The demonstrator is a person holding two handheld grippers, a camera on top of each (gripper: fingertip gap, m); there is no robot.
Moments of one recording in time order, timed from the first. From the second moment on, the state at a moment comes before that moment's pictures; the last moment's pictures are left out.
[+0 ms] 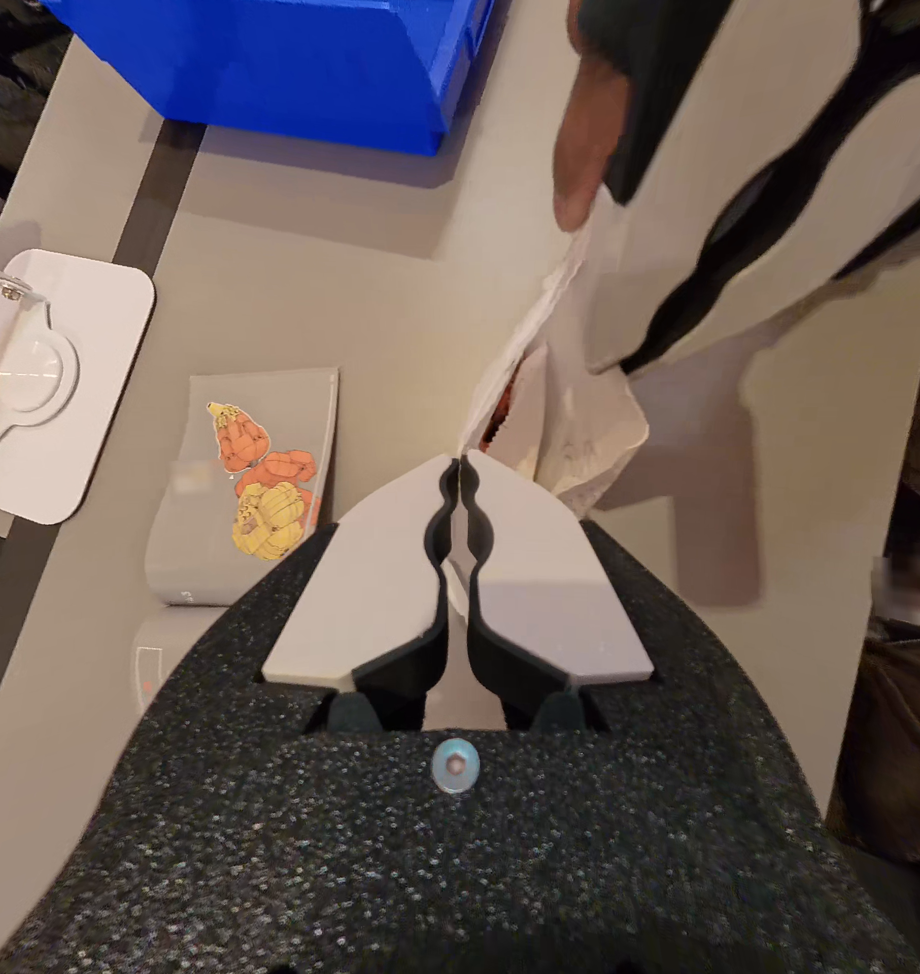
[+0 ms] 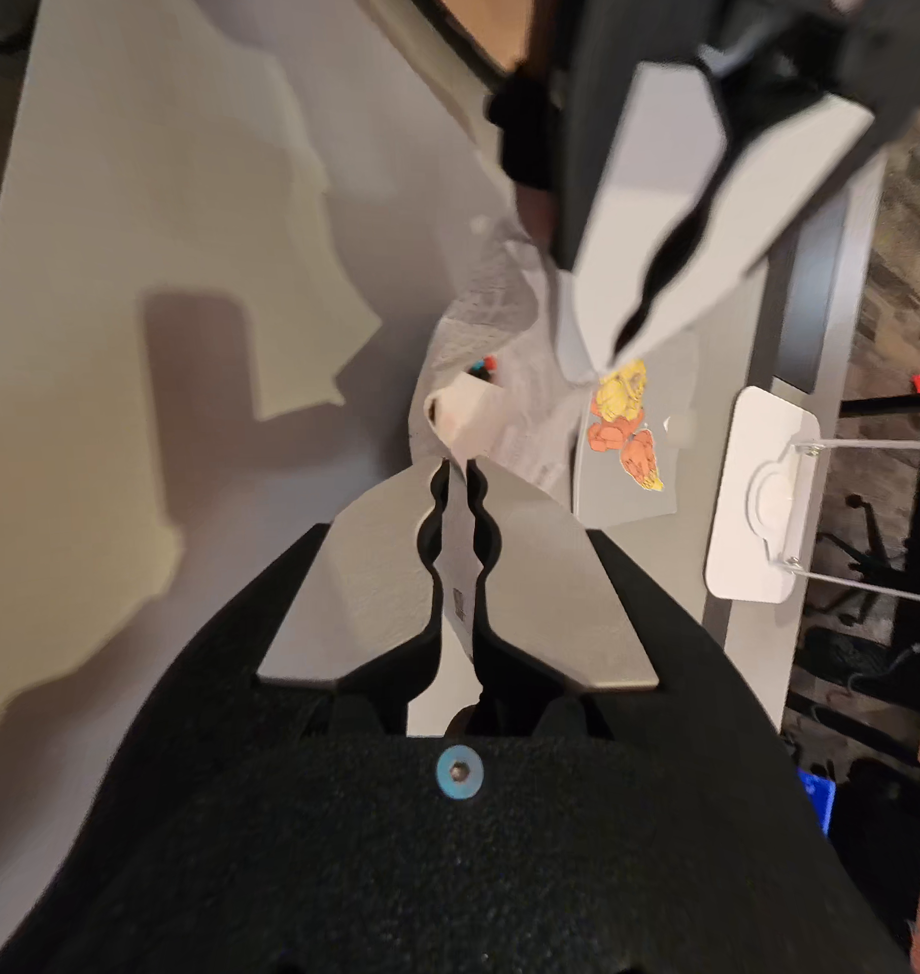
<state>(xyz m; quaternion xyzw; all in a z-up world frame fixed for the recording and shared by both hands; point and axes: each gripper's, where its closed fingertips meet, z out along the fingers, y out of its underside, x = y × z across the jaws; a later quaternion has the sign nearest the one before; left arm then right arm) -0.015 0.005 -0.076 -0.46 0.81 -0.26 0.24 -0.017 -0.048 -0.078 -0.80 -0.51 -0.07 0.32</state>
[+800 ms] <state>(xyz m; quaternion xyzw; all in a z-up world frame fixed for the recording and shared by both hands) -0.034 -0.054 -0.081 -0.47 0.76 -0.35 0.27 -0.022 -0.089 -0.088 -0.79 -0.49 -0.16 0.33</state>
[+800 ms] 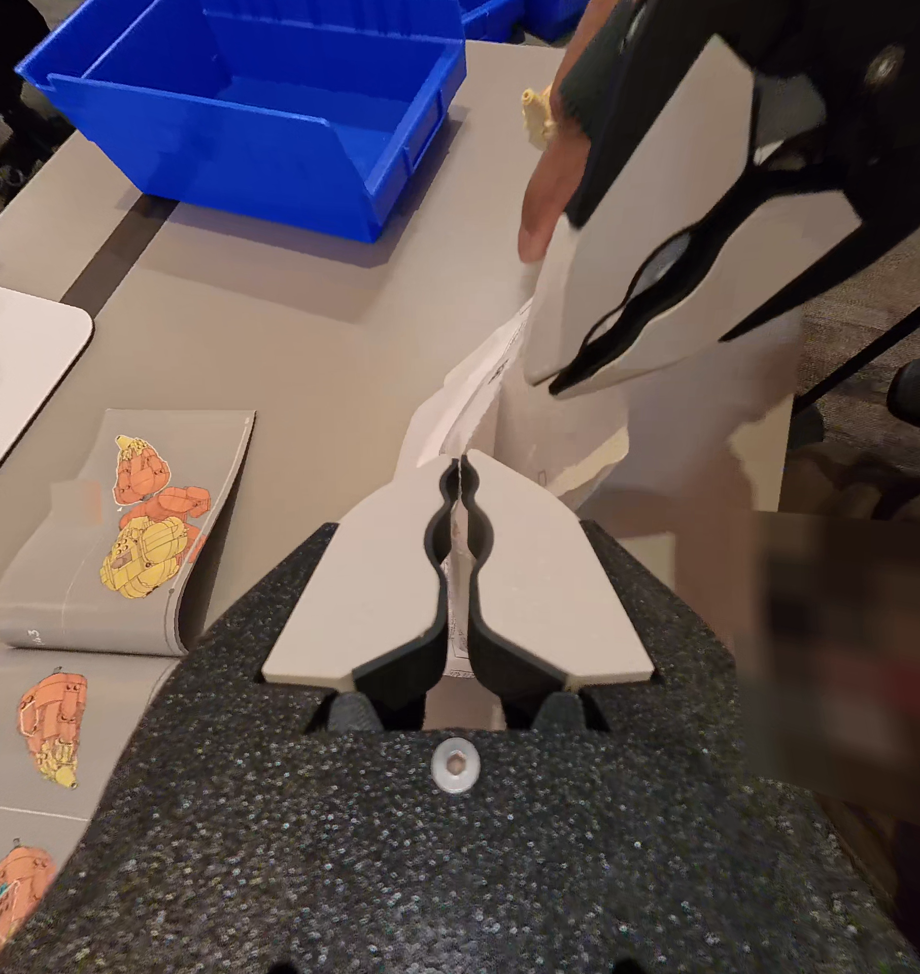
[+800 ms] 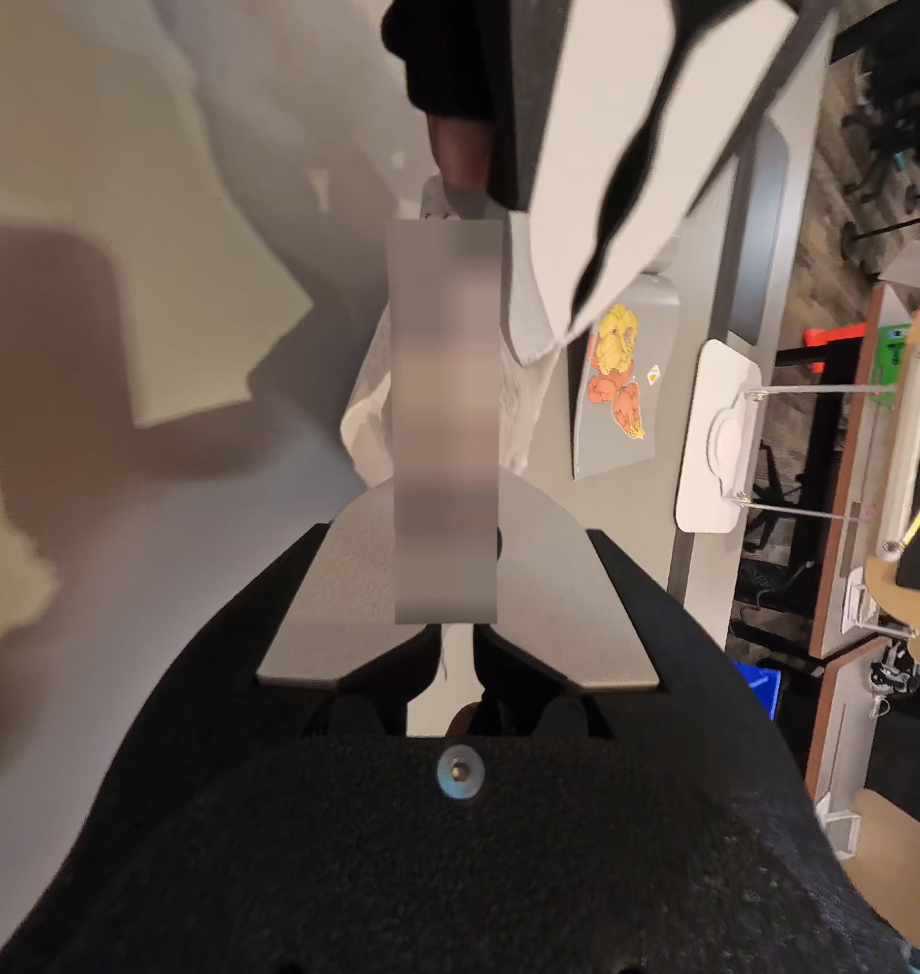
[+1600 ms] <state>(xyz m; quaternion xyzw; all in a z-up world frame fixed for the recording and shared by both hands) -0.034 -0.053 -0.076 -0.44 0.77 -0.39 0.25 0.034 -0.130 -0.067 -0.81 -0.44 -0.15 0.34</state>
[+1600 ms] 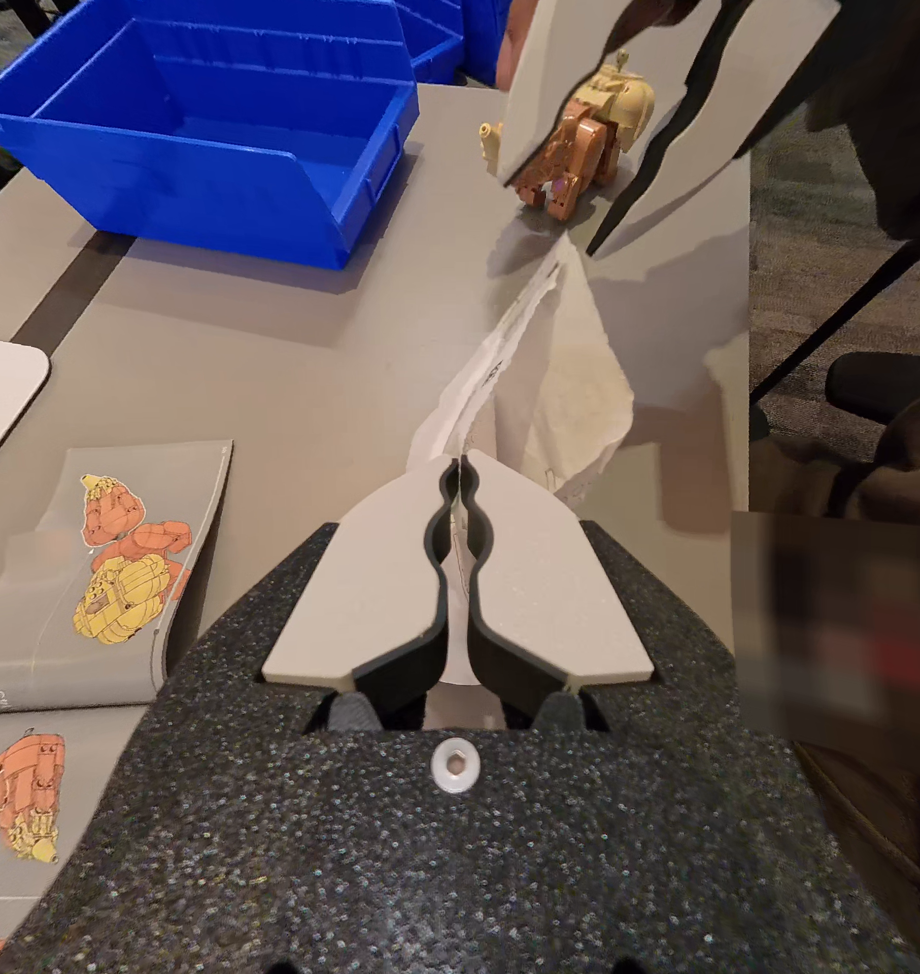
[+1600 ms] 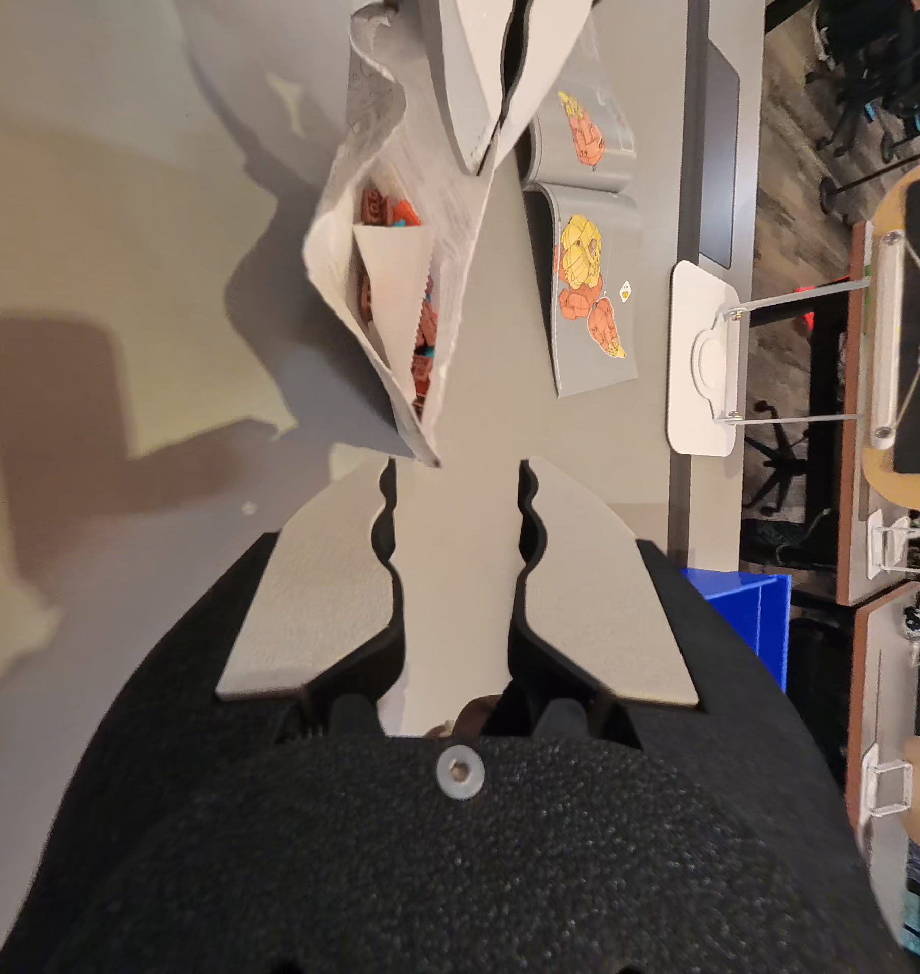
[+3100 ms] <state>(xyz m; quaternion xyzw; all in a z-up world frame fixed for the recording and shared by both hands) -0.072 0.008 -0.091 -0.48 0.65 -0.56 0.21 0.041 -0.085 -0.082 -0.88 -0.32 0.01 0.35</state>
